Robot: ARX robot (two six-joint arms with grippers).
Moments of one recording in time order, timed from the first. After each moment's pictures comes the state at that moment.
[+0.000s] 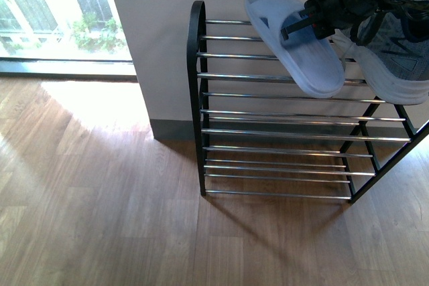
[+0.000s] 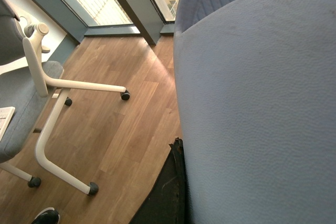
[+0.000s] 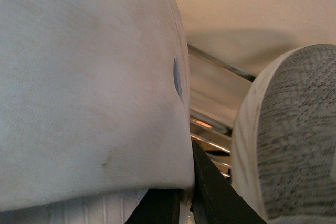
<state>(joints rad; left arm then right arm) -0.25 1.06 0.26 0.34 -0.73 0.07 0.22 2.36 1.62 0.11 0.20 -0.29</state>
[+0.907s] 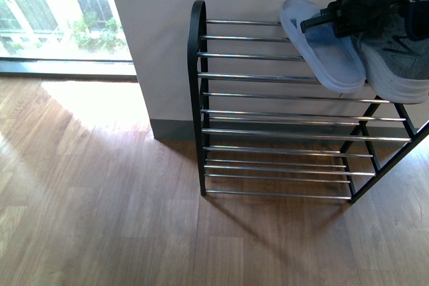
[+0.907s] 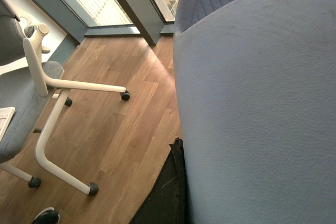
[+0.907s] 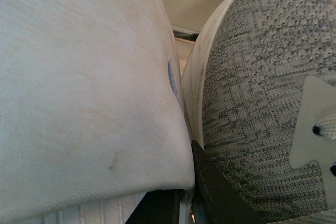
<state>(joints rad) -0.25 1.06 0.26 0.34 -0.73 0.07 0.17 2.49 1.88 -0.20 0.37 -0.11</state>
